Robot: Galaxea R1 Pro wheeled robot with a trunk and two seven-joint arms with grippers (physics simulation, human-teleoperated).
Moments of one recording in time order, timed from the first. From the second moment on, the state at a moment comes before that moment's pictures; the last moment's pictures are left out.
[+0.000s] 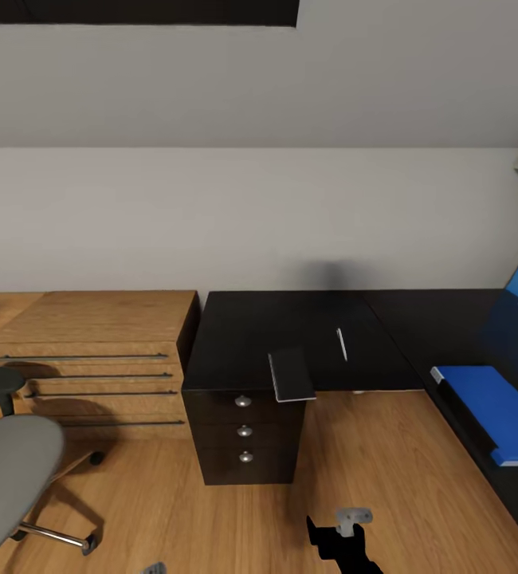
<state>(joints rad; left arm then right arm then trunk) -0.08 0.00 -0.07 -0.65 0.50 0.00 0.05 -0.51 0.07 1.09 0.00 -1.12 -0.48 0.09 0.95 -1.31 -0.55</state>
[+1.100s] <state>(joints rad) -0.08 -0.01 -0.07 -0.62 0.50 -0.04 0.05 -0.60 -0.11 0.50 -0.46 -1.39 -0.22 0.36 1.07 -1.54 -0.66</state>
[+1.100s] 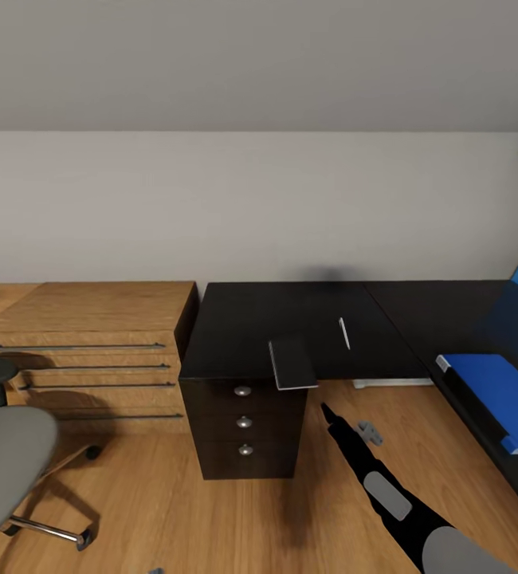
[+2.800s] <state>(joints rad) -0.08 0.00 -0.08 -0.62 0.50 -0.09 0.04 -0.60 -0.11 0.51 -0.46 -1.38 -0.22 0.47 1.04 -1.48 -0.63</state>
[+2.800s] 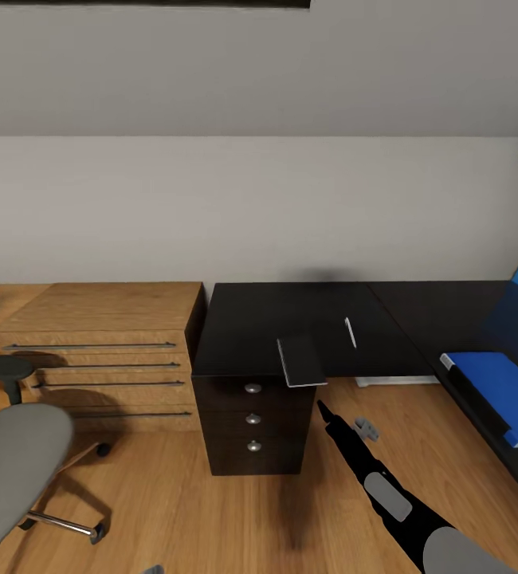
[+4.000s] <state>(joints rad) -0.08 0.00 -0.08 -0.62 0.50 -0.09 0.04 -0.60 -0.10 0.51 -0.45 -1.38 -0.22 0.47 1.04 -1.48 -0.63</state>
